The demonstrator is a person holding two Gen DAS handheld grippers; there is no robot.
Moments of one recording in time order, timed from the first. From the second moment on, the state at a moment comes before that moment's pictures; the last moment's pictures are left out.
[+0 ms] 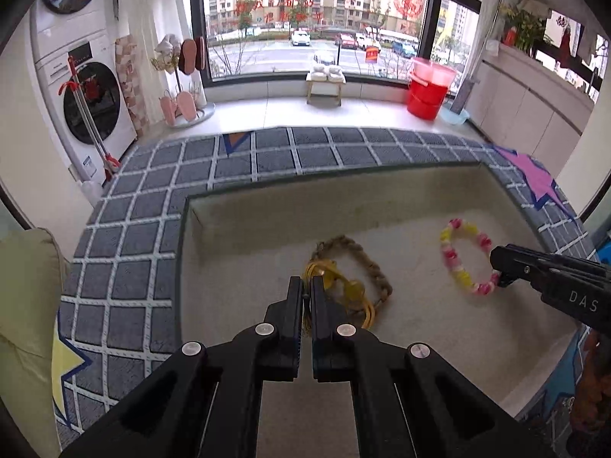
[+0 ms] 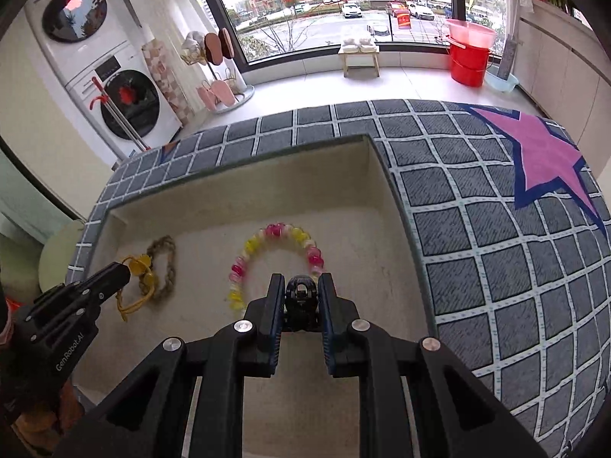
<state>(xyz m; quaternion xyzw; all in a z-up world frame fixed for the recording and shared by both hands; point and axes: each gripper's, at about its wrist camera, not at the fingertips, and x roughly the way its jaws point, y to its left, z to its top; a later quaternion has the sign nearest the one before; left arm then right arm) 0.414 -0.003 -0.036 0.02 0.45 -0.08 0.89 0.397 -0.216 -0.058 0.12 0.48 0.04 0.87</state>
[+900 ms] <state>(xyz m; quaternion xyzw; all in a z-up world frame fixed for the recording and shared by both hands) 0.396 -0.009 -0.021 0.04 0.42 -0.06 0.91 0.370 -0.225 -0.025 0.19 0.45 0.07 0.87</state>
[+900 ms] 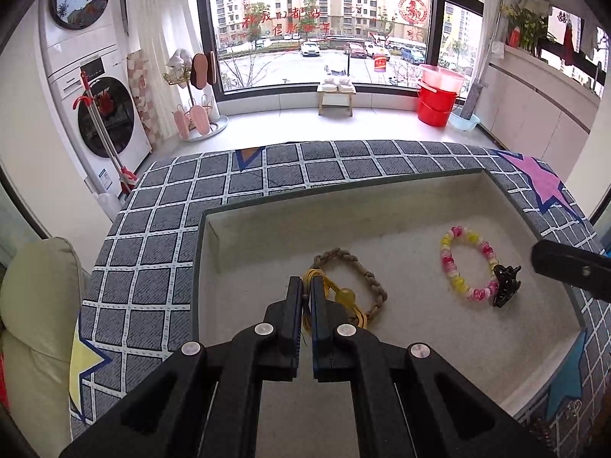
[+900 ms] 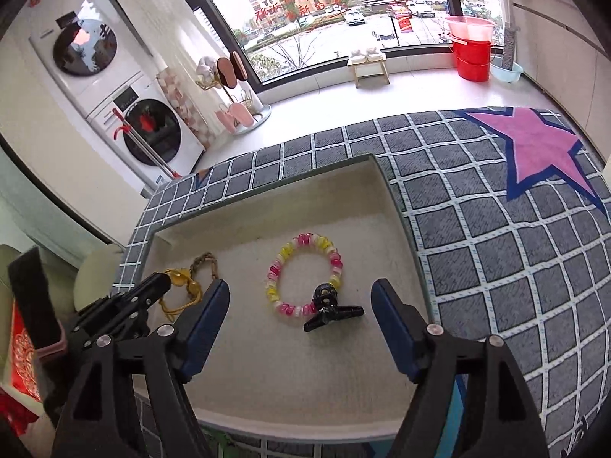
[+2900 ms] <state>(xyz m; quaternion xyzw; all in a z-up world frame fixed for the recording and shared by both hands) 0.253 0.001 -0.043 -0.01 0.48 -0.07 0.87 0.192 -0.273 -0.044 0.18 0.49 0.00 0.85</state>
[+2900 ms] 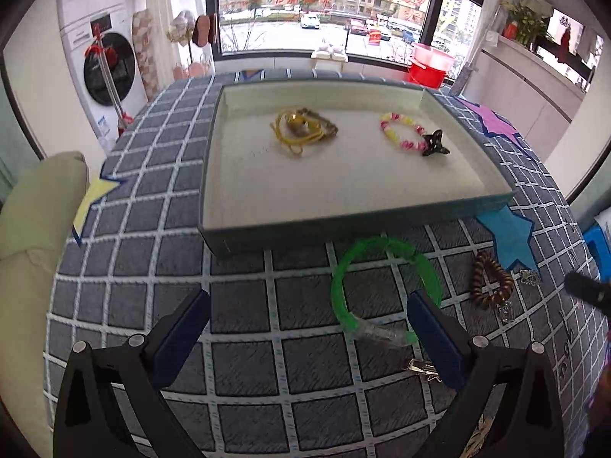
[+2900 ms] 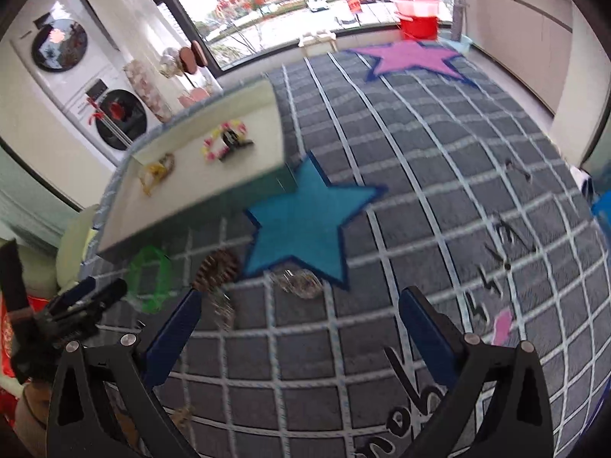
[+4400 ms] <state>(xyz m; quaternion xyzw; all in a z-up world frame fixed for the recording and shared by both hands) 0.257 -0.037 -0.048 0.07 0.48 -0.13 0.86 0.209 -0.233 -0.056 0.05 0.48 -0.02 0.87</state>
